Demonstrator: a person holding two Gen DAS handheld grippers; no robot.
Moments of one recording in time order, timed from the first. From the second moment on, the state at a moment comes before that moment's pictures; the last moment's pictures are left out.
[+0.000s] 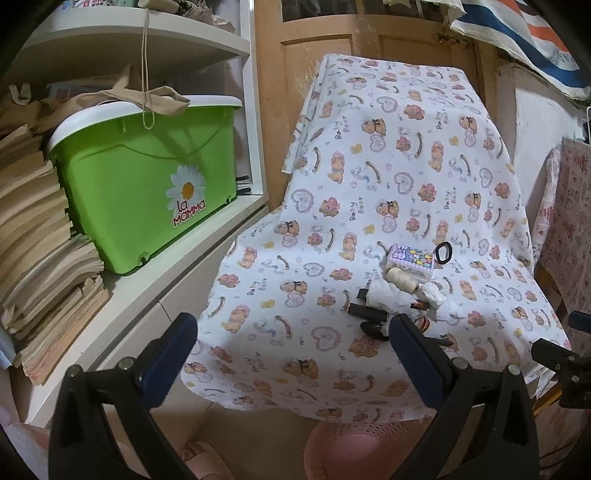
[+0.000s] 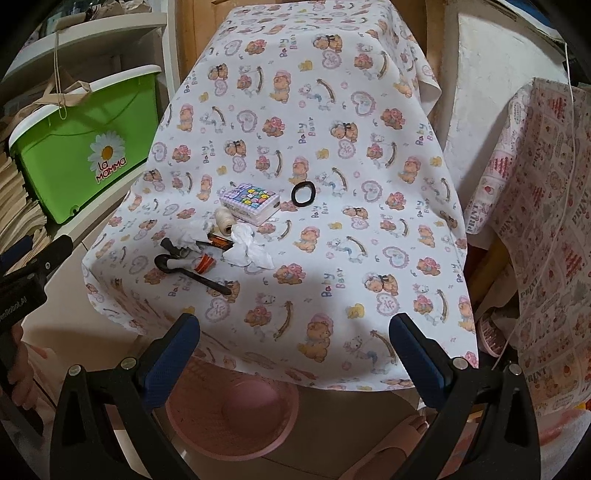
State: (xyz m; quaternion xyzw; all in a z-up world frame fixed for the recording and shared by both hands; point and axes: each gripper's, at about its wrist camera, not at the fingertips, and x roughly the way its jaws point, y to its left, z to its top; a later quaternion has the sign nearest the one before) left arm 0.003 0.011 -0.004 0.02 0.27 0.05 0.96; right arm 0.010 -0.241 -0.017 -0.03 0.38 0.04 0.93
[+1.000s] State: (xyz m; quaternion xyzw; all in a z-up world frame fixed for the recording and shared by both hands) left arm 0.007 0.008 -0.013 0.03 0.29 0.05 0.95; right arm 0.020 -0.236 -0.034 -0.05 0.40 0.04 0.91
